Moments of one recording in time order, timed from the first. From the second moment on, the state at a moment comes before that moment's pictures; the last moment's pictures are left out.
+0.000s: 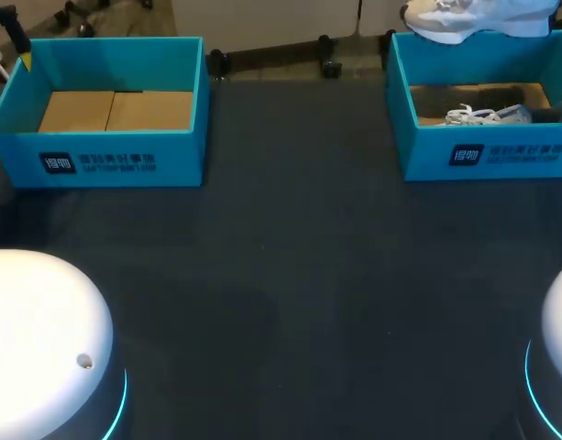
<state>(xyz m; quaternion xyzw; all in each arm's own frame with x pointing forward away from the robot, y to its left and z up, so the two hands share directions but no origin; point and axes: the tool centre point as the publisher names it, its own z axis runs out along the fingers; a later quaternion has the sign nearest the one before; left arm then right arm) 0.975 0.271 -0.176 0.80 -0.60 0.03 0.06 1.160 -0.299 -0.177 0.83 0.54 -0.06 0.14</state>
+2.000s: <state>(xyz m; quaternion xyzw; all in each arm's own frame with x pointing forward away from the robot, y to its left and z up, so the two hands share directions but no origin) 0.975 0.271 -0.176 0.80 -0.60 0.03 0.06 1.149 -0.328 -0.263 0.82 0.53 -0.07 0.19</state>
